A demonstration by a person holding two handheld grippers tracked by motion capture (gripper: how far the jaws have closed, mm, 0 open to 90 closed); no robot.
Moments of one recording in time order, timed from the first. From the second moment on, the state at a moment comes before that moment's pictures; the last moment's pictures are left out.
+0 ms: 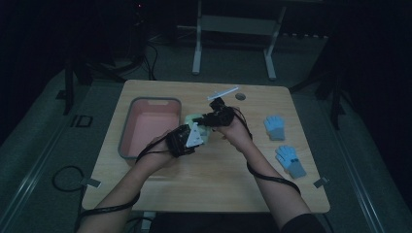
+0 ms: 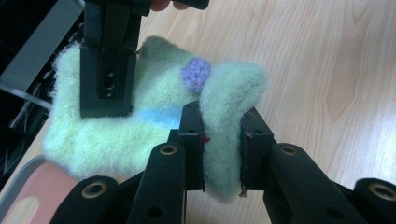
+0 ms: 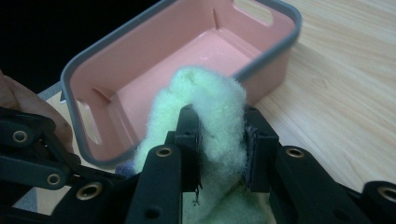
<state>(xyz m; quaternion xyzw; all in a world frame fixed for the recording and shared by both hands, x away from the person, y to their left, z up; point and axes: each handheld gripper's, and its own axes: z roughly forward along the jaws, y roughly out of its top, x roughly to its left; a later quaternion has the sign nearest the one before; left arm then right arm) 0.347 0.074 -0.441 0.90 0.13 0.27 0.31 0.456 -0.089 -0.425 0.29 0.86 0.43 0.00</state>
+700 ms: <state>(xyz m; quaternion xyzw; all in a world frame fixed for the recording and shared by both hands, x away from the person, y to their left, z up) 0.342 0.148 -0.438 0.89 0.19 0.29 0.29 0.466 0.005 -0.416 0.23 0.88 0.42 -0.02</state>
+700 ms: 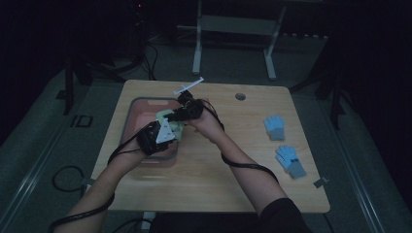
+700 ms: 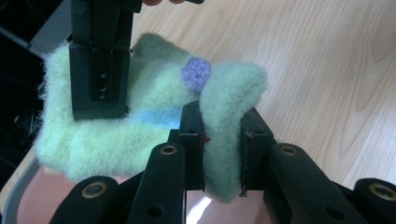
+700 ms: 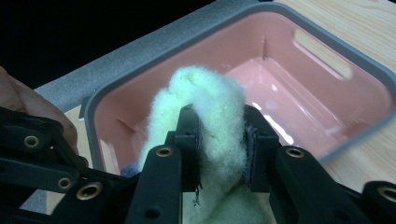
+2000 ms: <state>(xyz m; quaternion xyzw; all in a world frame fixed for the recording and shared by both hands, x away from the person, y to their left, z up) 0.398 0.178 -0.493 0.94 0.25 0.17 0.18 0.488 0.025 -0.464 0.25 0.89 0.39 -0.02</state>
